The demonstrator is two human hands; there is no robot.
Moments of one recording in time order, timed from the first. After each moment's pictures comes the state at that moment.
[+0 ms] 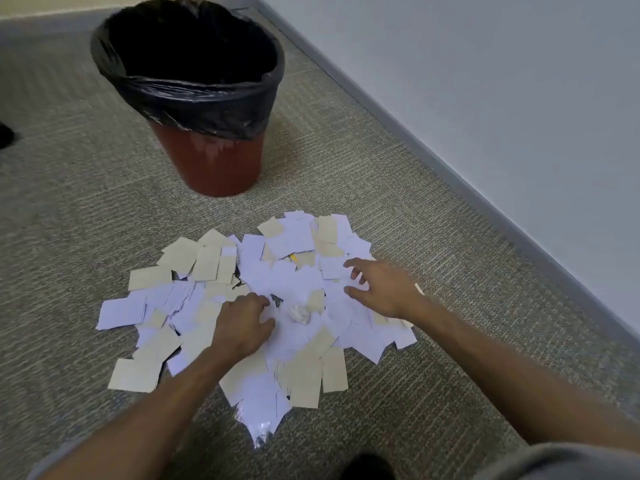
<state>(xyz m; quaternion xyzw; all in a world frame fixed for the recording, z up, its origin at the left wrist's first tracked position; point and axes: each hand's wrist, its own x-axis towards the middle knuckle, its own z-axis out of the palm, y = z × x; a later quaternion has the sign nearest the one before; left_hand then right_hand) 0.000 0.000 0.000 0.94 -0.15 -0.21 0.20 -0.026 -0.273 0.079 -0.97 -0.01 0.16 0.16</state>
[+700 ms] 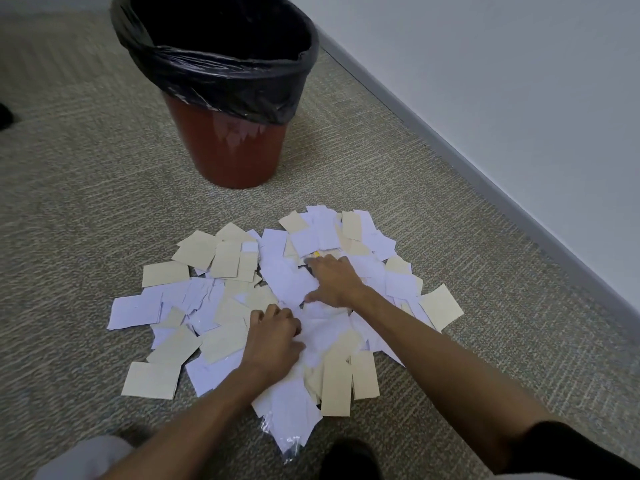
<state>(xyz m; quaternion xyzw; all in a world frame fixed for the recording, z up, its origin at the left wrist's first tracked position) -0.018 0.010 -0.026 0.94 -0.26 -0.17 0.14 0.047 -0.162 -0.007 -0.97 -0.04 0.25 0.06</state>
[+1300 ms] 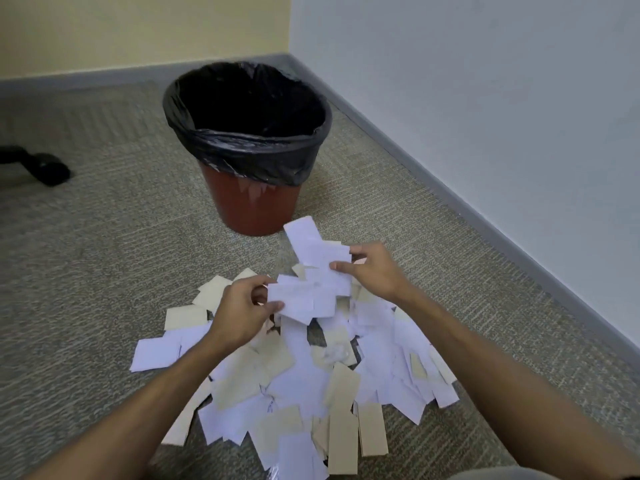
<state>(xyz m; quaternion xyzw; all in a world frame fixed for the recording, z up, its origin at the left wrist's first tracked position) 0.076 0.051 0.074 0.83 -0.09 -0.14 0.53 0.085 -0.203 0.100 -0.90 0.06 0.04 0.43</state>
